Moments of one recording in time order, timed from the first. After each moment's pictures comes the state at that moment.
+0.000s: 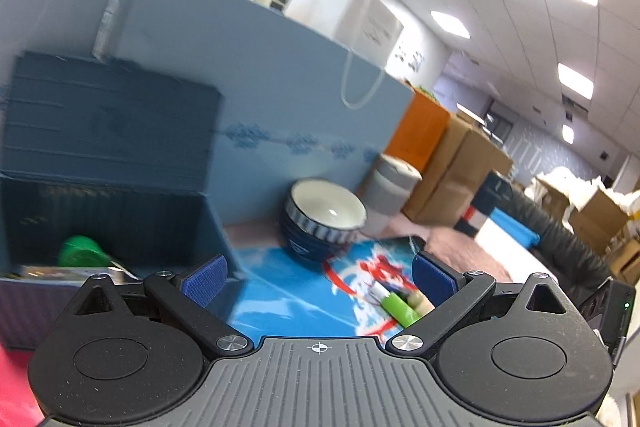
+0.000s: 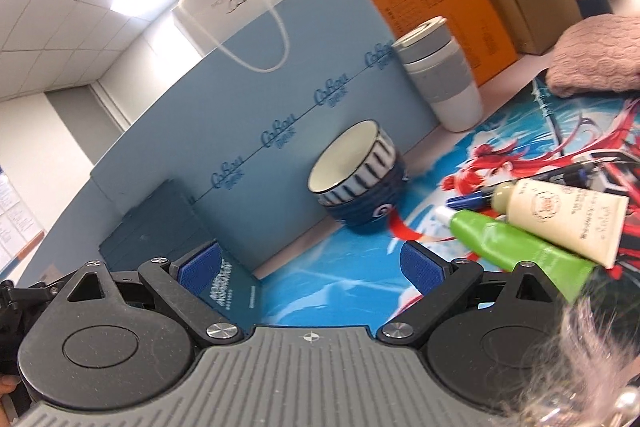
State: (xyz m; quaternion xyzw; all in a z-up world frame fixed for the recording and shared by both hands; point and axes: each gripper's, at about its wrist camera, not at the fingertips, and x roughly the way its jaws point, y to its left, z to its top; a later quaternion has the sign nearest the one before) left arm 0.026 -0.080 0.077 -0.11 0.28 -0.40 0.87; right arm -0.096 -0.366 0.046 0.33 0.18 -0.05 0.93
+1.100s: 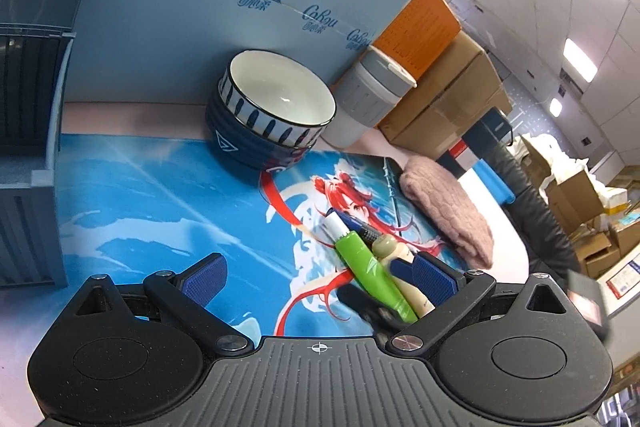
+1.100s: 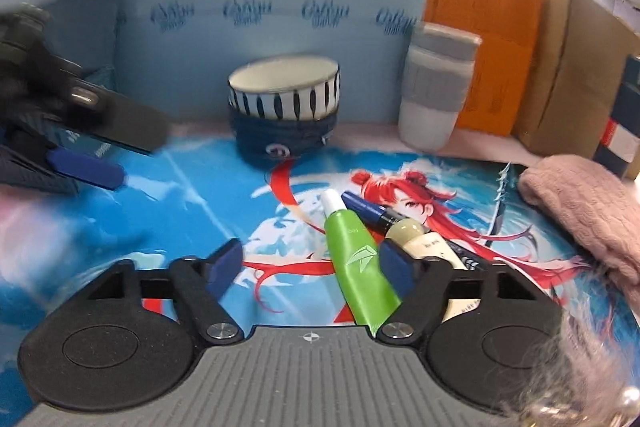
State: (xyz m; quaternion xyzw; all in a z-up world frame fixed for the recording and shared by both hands) left arm 0.065 -0.186 0.011 -0.14 0.42 -0.43 0.78; right arm -0.049 -0.385 -0.005 -0.01 0.33 -0.07 0.94
